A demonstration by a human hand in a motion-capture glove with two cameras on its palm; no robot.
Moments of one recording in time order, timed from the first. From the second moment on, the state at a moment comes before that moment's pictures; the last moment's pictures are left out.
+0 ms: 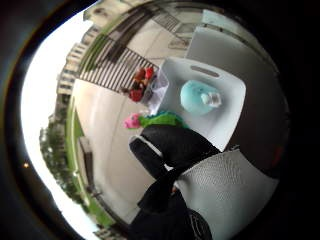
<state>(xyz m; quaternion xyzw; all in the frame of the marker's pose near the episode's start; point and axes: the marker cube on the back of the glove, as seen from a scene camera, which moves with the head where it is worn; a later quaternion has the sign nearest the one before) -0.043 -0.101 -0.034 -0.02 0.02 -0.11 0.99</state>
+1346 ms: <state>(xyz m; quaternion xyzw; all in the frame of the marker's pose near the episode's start) 0.518 -0.003 0.200 -0.12 0.05 0.28 0.95</state>
